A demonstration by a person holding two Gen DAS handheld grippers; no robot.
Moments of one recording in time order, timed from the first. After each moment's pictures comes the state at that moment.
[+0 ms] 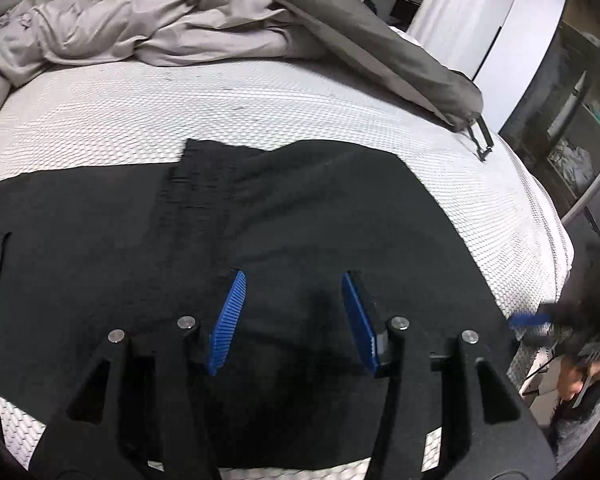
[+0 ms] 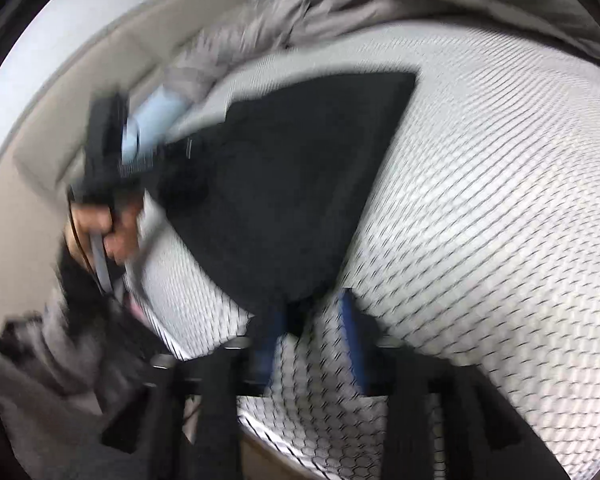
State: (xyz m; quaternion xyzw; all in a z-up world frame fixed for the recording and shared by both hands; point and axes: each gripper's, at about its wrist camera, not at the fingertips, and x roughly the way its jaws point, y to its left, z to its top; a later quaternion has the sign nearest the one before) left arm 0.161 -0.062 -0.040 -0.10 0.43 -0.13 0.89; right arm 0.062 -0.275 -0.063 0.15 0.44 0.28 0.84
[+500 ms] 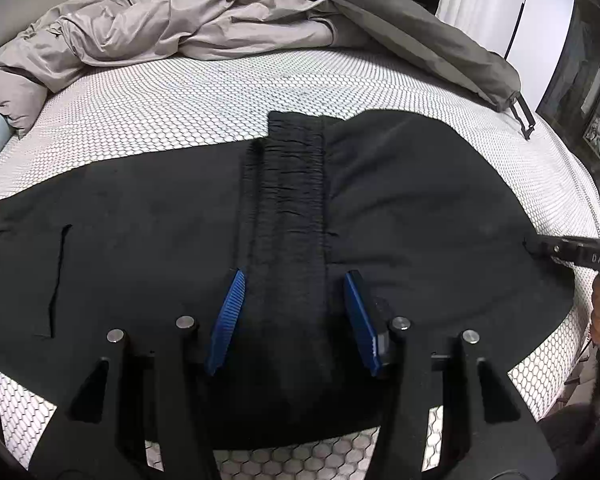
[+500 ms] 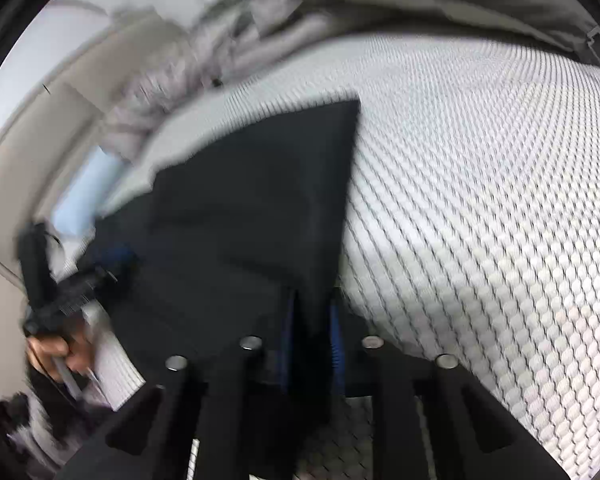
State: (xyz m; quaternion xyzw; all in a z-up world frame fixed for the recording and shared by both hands) left arm 0.149 -0.013 -0.059 -0.04 0.43 -0.07 0.90; right arm 0.143 -0.266 -0.078 0.16 0.46 0.17 0.85
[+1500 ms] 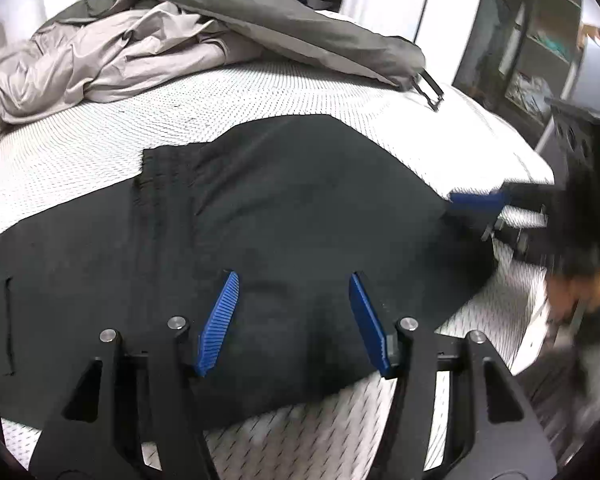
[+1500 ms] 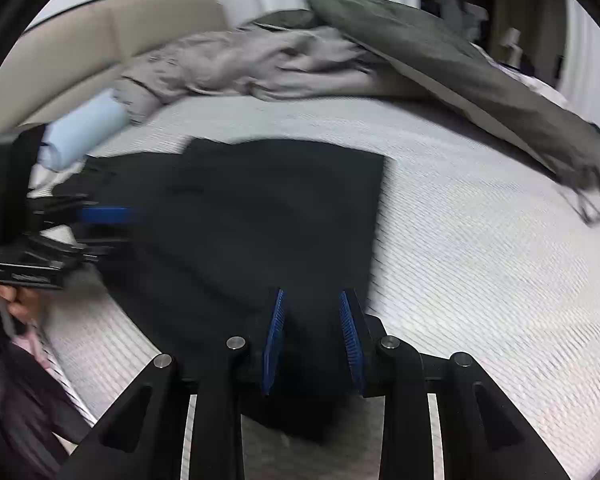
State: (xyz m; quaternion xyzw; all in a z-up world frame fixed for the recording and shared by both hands) left arm 0.129 -0.054 -0.040 0.00 0.41 -0.22 0.89; right arm 0.091 -0.199 -0.044 -0.01 0.36 0.15 0.92
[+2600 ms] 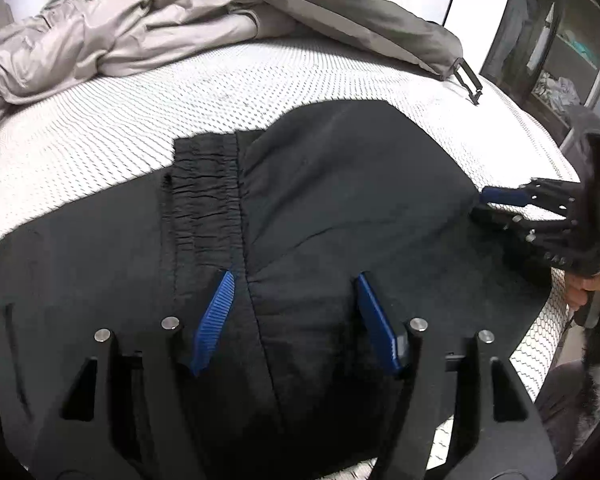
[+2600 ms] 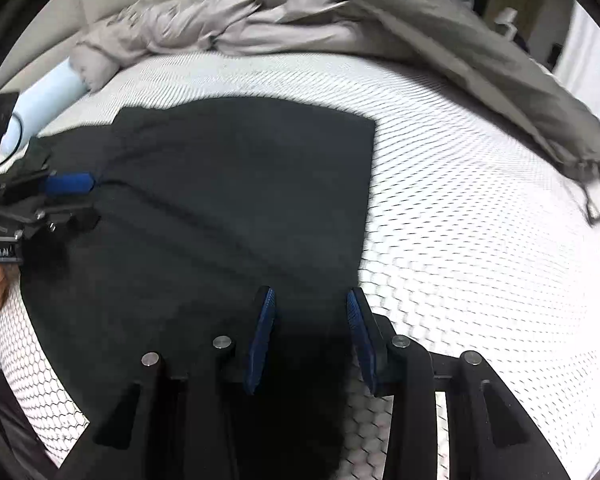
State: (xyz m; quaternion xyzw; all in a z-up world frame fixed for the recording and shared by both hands) left arm 0.177 -0.031 -0.057 0.01 0.44 -0.18 0.88; right arm 0.160 -0.183 -0.066 -0.04 0.43 0.08 0.90
